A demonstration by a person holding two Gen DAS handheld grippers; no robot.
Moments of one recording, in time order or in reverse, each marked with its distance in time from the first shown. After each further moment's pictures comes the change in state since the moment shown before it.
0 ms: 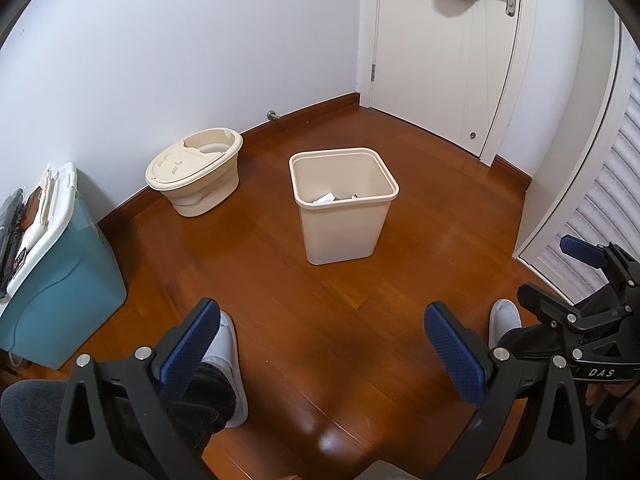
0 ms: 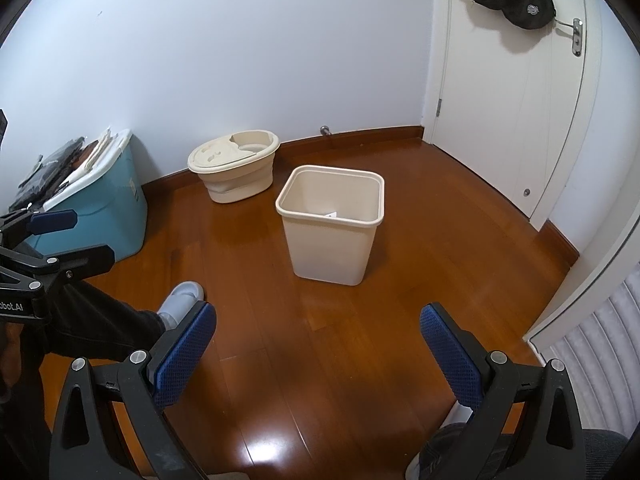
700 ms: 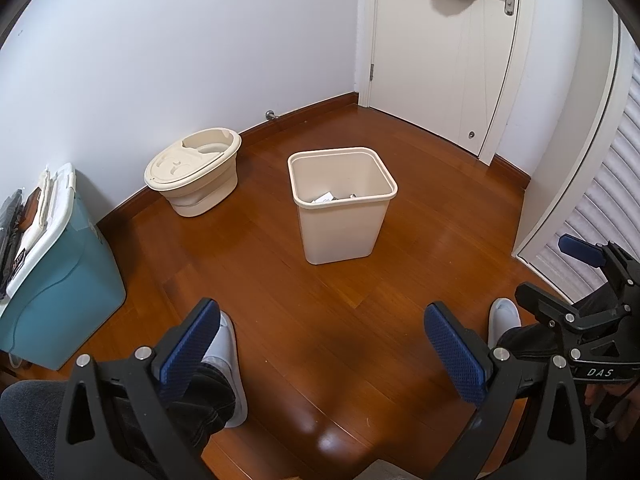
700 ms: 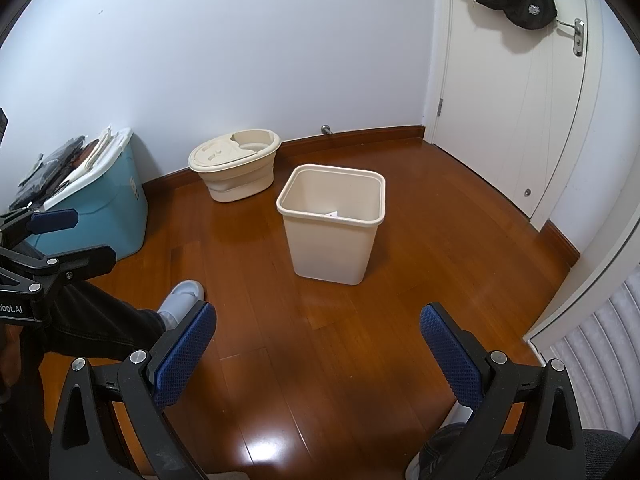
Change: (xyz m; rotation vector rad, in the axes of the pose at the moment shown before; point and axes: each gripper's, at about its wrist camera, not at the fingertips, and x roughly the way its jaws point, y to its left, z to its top) left arm 0.000 -0.005 -0.001 0.005 0.000 -0.004; right arm 0.000 0.001 0.001 0.001 0.001 0.000
